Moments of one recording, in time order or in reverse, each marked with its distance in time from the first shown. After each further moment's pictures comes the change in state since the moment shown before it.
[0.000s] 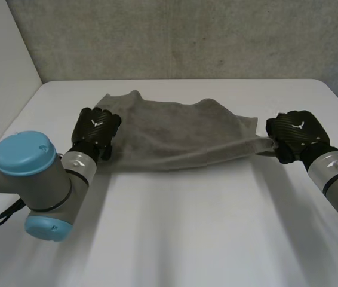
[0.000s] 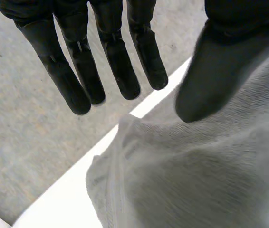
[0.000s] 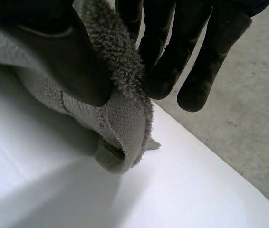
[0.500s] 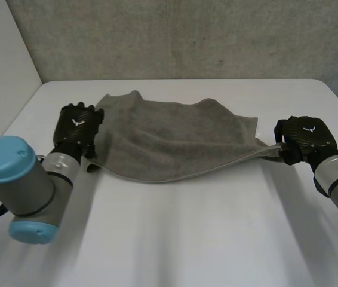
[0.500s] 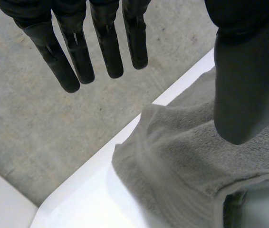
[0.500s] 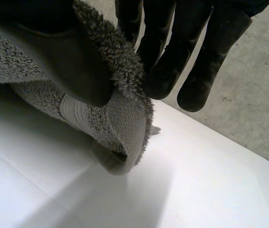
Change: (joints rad) left arm 0.079 0.067 -0.104 0.059 0.005 -0.006; right arm -0.047 0.041 0.014 -0.038 0.009 0.159; left_hand -0.384 -0.398 -0.410 -0.386 -0.412; right_hand 0.000 0.000 0.000 0.000 0.000
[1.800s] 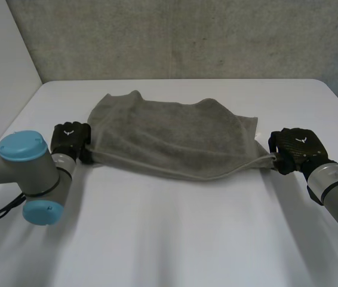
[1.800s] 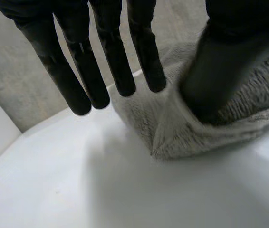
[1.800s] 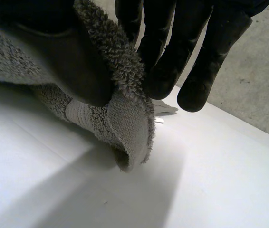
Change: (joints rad) left arm 0.086 -0.307 0.274 -0.108 -0.054 -0.199; right arm 0.005 0.080 -0.008 -0.001 -0.009 -0.016; left_hand 0.579 0.584 0.597 0.587 0.581; right_hand 0.000 0.000 0.000 0.000 0.000
